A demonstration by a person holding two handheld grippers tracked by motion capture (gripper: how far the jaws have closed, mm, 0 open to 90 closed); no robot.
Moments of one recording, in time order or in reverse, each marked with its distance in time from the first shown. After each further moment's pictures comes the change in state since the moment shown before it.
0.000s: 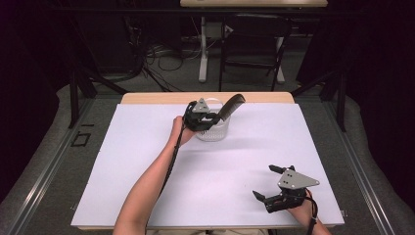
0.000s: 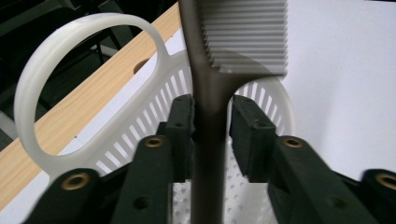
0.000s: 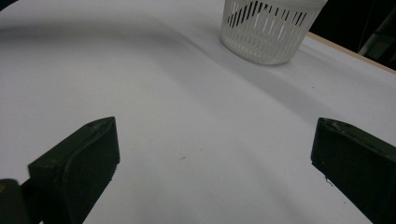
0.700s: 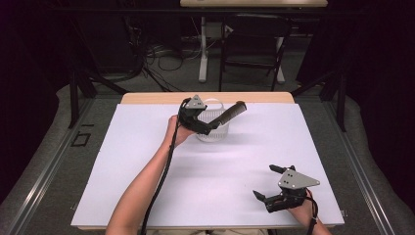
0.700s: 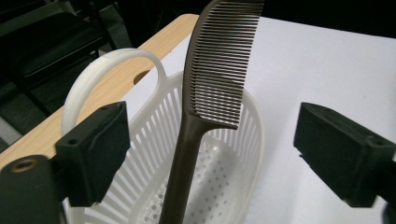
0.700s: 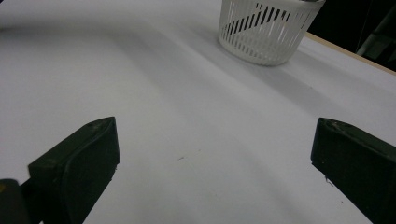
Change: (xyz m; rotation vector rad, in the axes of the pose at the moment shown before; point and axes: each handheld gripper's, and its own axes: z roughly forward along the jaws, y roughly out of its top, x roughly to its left) left arm -0.004 0.012 -0.031 -0.045 -0.022 -0.061; right arm 0.000 0.000 0.000 -0.003 -0.007 0.000
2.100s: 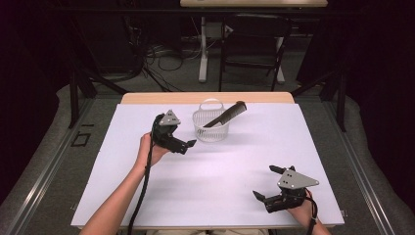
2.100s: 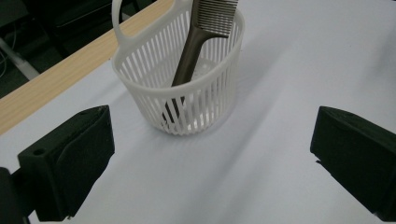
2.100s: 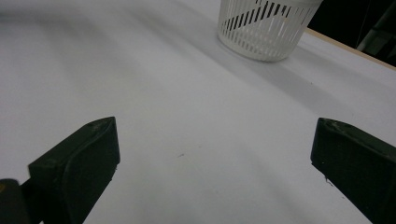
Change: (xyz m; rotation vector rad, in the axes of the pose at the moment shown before) left arm -0.028 -0.045 -0.084 0.106 0.105 -0.092; right arm 0.001 -0.001 0.001 0.017 -0.003 0.006
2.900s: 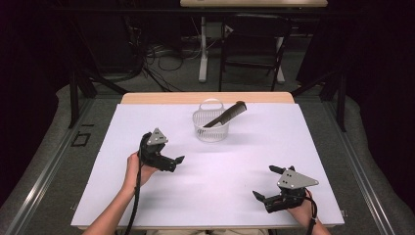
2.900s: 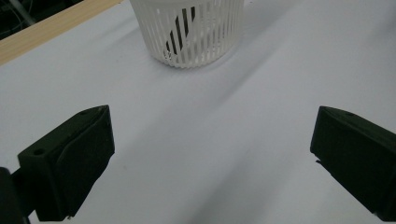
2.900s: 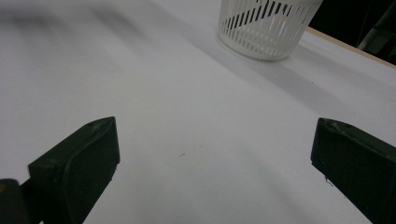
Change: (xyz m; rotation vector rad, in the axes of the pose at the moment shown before) left arm -0.019 -0.052 -0.026 0.047 0.062 -0.063; right arm 0.001 0.000 0.001 0.002 0.001 0.004
